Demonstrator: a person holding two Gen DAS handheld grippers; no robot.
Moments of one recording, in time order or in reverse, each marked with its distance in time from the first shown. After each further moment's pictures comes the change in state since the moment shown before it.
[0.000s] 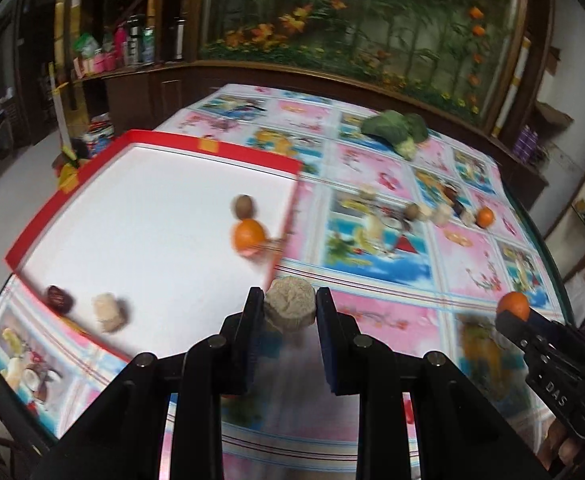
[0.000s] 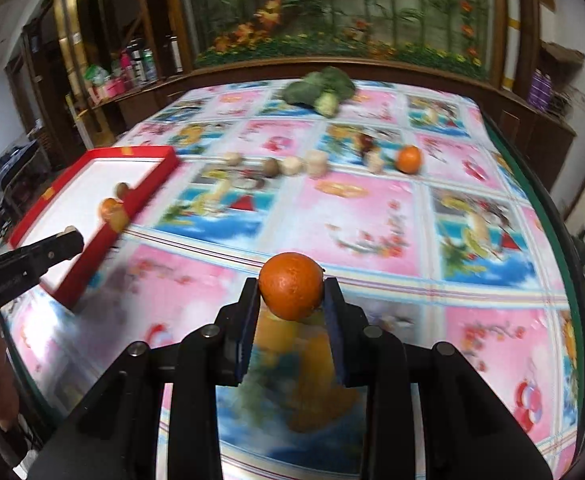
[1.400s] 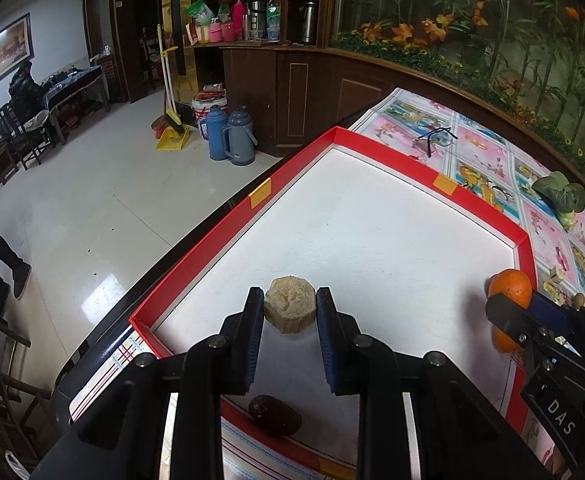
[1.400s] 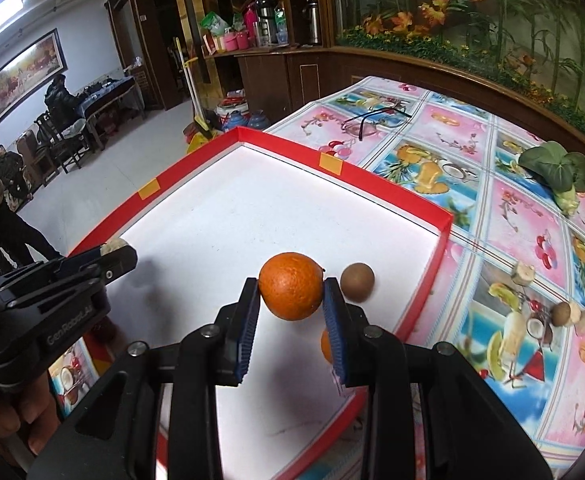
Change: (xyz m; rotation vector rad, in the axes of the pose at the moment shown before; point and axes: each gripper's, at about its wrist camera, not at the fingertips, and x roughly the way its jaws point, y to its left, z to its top) left arm 0.036 0.160 0.039 -0.205 0.039 0.318; right arm 0.115 0.225 0.085 -0.276 0.079 0.289
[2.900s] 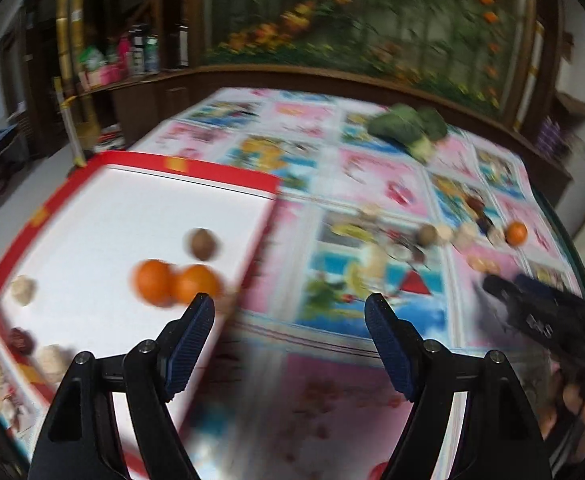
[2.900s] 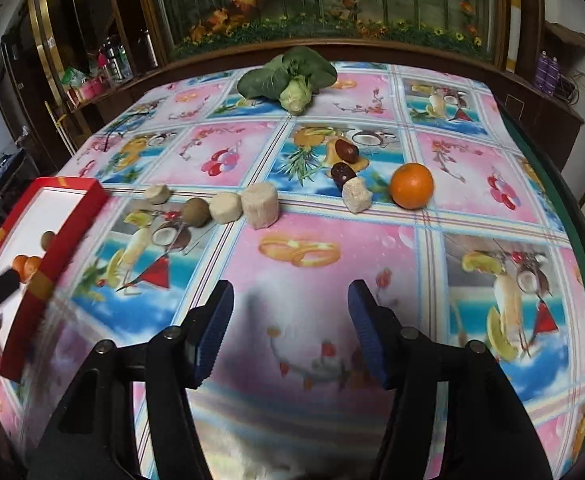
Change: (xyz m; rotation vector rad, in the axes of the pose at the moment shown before) left arm -0.043 -0.210 -0.063 0.271 -0.041 -0.251; right arm -0.091 -0.249 -0.105 0.344 -0.014 -0.300
